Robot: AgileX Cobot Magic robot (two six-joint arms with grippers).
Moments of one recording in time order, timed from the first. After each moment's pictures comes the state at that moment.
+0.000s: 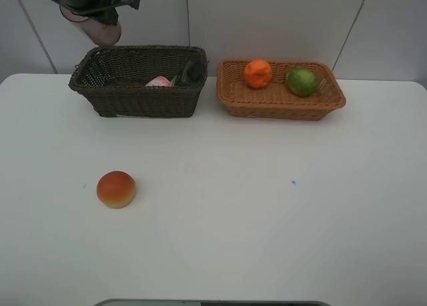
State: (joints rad) left arm -0.31 1.74 -1.38 0.15 0.49 -0.20; right arm -0.03 0.00 -0.52 -0.13 1.06 0.09
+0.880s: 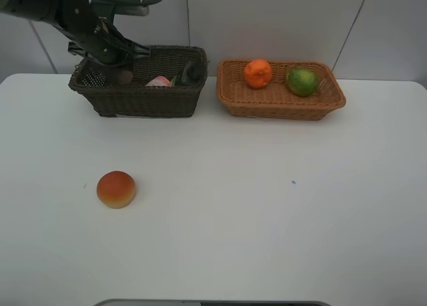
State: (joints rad) left arm -0.26 2.04 -1.38 0.18 0.28 -0.28; right arm -0.03 0.00 -0.52 -0.13 1.06 0.09
